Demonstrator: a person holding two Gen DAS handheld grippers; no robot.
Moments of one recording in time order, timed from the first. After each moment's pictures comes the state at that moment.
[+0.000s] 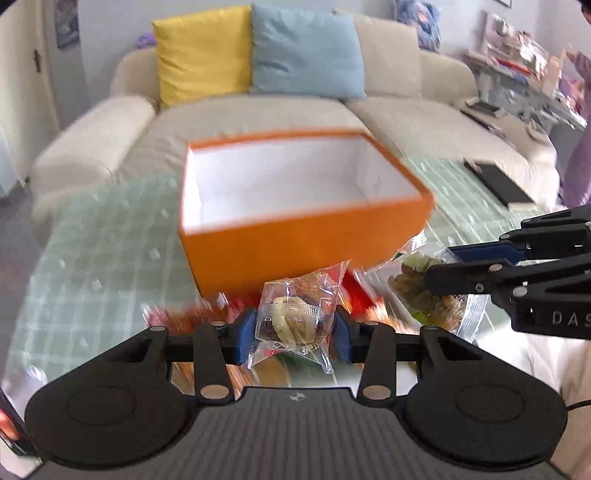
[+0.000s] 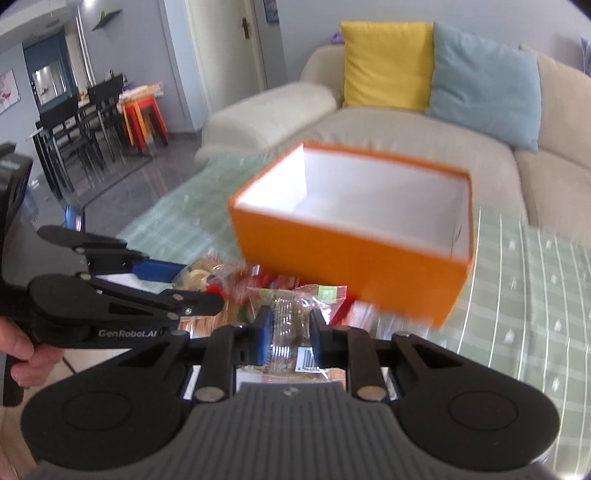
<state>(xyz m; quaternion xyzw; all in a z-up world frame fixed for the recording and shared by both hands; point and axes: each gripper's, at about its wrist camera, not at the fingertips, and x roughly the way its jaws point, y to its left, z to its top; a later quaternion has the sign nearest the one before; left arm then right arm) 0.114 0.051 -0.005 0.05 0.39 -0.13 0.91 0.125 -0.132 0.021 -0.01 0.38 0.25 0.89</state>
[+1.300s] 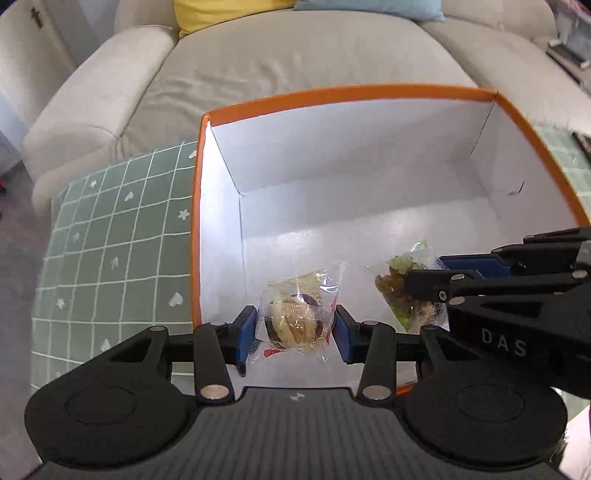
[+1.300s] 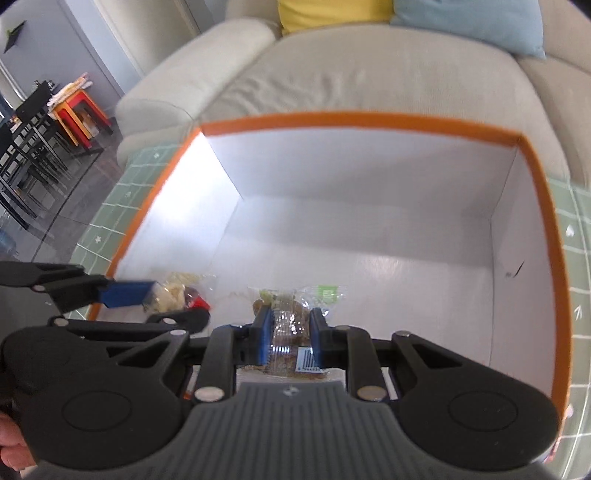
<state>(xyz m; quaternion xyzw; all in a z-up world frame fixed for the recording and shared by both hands) 0.301 0.043 -0.061 0.11 0.54 -0.05 0.83 0.347 -0.086 -0.057 0.07 0.53 0.18 0.83</state>
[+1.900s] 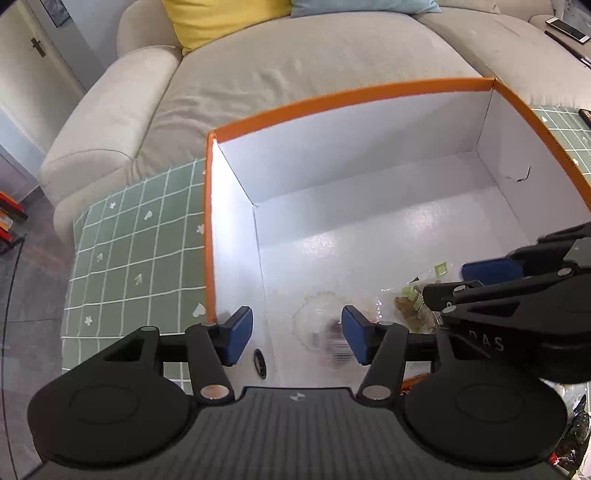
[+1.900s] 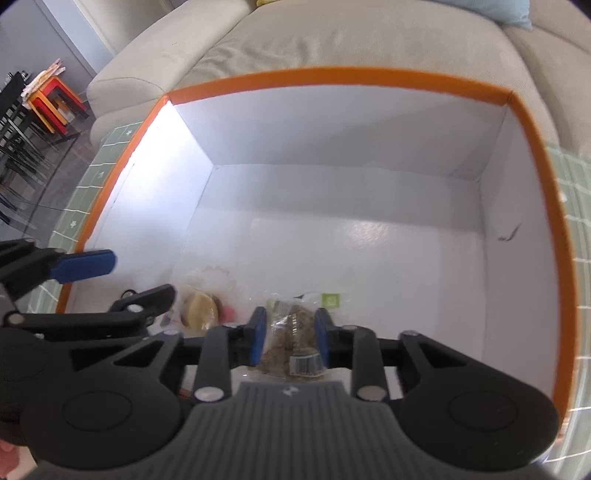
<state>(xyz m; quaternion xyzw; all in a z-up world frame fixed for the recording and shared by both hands) 0.298 0.031 -0.052 0.16 0.52 -0.03 0.84 0.347 -0.086 -0.069 0.05 0.56 0.15 0.81</state>
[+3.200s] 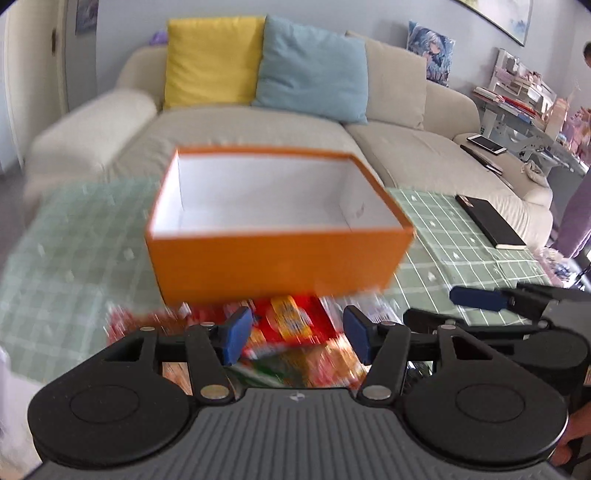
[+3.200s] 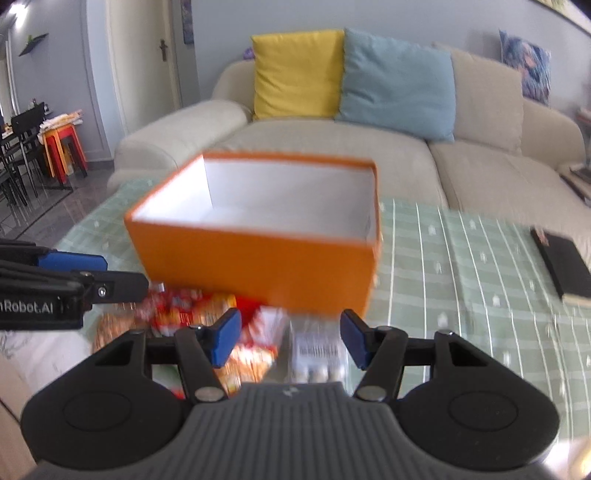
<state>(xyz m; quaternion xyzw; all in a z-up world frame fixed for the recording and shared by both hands) 0.121 0.031 -0.025 -0.02 0.39 -0.14 0.91 0.126 -0.164 -0.023 0.00 0.37 0.11 0.92</state>
